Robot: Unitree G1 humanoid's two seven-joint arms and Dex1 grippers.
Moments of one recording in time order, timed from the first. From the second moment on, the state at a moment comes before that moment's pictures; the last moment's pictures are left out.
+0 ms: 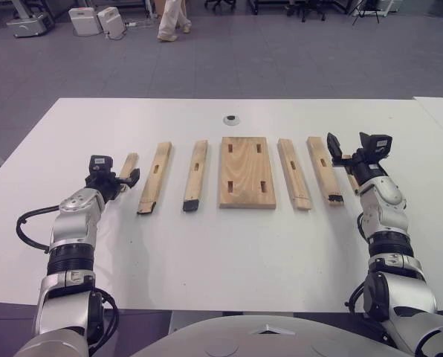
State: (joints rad) left arm -0.31 0.50 0.24 0.47 -0.18 0.37 -0.35; right arm -0.45 -0.35 -0.29 0.66 0.31 -0.16 0.43
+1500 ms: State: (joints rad) left arm -0.40 0.26 -0.14 -0.13 -0.19 0.19 -0.51; right arm -0.68 0.00 -0.33 0.14 1.06 0.75 0.29
